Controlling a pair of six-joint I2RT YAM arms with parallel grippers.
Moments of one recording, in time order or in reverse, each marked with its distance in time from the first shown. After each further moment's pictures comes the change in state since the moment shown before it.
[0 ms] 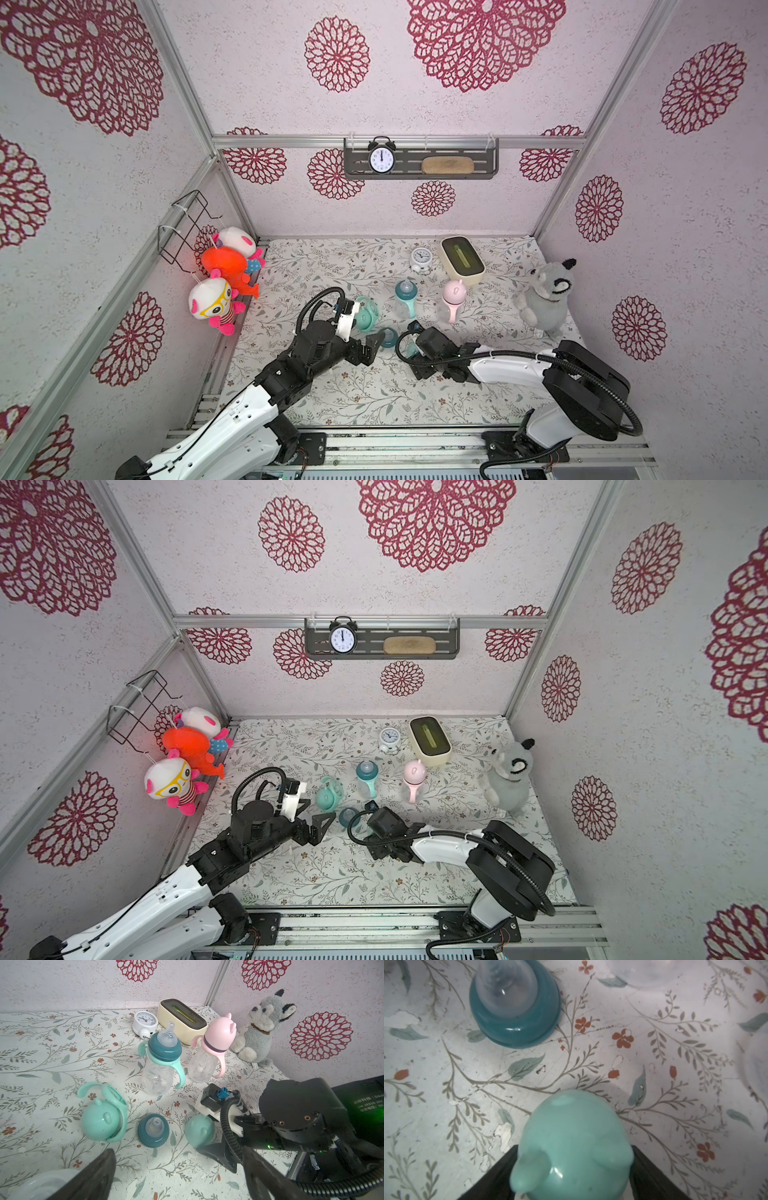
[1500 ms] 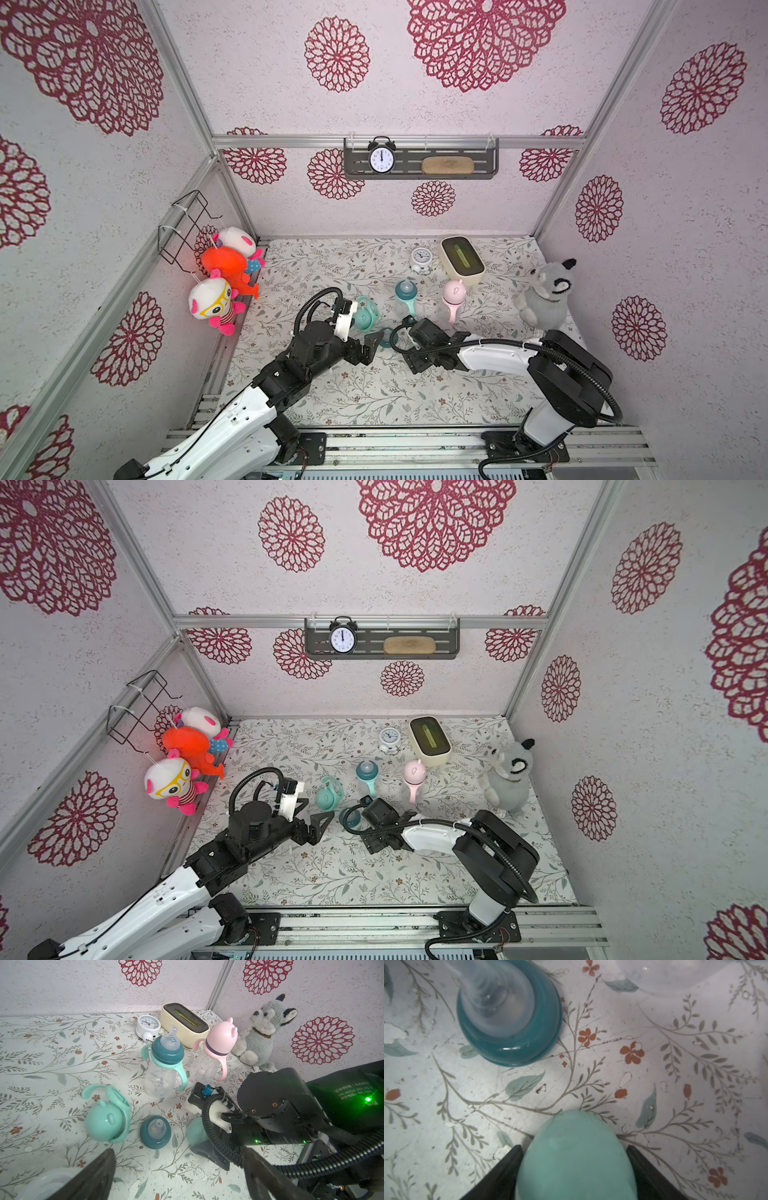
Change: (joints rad) left arm 0.000 -0.017 0.000 -0.006 -0.018 -0.002; right arm -0.034 0.102 0.124 -0.081 -0.051 -0.018
